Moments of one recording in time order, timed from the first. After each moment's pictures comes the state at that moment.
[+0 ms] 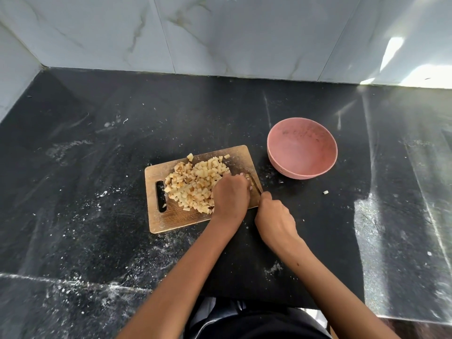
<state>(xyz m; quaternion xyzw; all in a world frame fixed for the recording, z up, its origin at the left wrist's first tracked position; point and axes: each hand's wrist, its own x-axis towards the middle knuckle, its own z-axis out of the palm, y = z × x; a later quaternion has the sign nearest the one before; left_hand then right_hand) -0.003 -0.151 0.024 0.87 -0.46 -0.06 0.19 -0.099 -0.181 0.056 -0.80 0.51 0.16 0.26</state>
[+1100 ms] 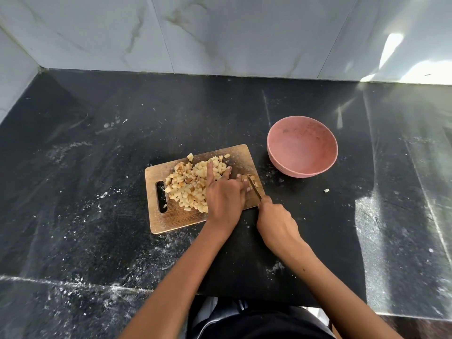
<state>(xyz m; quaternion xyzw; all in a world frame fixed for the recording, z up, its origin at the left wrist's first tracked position) 0.000 -0.139 0.019 0.84 -0.50 0.02 0.22 -0.104 -0.177 0.055 -0.81 0.49 0.19 0.25</state>
